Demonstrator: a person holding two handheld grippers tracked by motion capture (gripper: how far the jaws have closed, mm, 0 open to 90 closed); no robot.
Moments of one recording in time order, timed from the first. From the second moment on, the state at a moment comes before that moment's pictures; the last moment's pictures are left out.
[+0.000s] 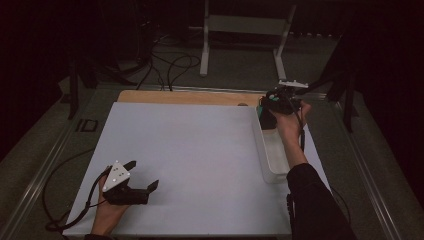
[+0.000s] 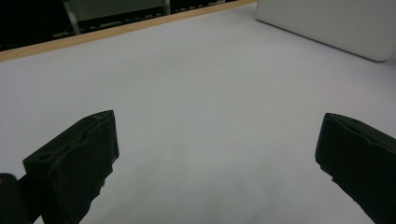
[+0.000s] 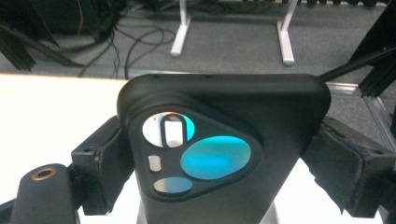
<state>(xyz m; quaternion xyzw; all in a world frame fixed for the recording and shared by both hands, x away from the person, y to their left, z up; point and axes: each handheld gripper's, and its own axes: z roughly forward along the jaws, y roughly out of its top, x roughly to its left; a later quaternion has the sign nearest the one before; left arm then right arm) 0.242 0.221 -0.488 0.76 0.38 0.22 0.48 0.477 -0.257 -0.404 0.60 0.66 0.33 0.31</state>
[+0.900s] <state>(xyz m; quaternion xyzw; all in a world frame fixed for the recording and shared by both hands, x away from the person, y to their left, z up) 0.240 0.223 -0.486 0.76 0.38 0.23 0.48 0.438 -0.259 -0.412 0.55 0.69 0.38 0.28</state>
